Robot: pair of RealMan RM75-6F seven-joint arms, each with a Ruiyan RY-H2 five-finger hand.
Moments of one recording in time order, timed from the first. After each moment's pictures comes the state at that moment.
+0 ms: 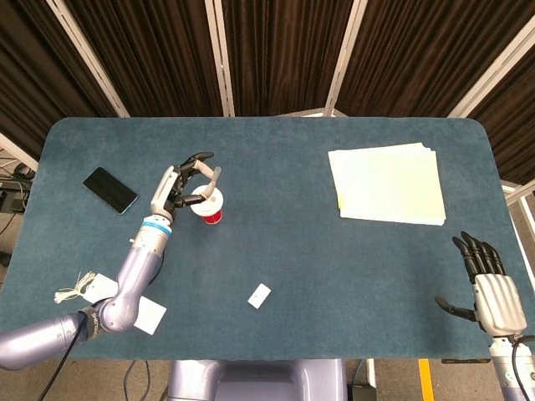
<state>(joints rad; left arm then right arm) -0.73 -1.58 -0.57 -1.58 0.81 0.88 -0.49 0.09 -1.14 0.06 -1.59 -1.53 1.49 0.15</state>
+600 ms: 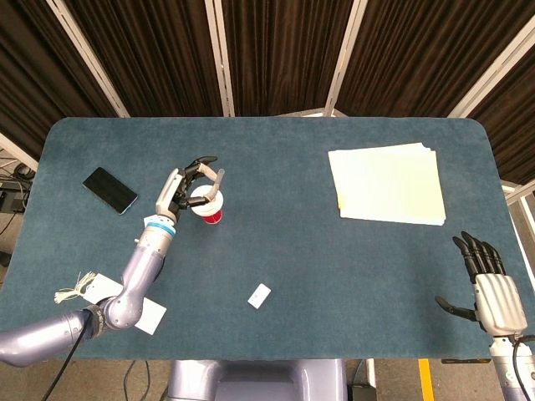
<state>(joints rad) -0.74 -1.61 -0.56 -1.52 0.80 0.85 -0.51 0.09 -1.14 0.06 -1.59 -1.53 1.49 0.16</state>
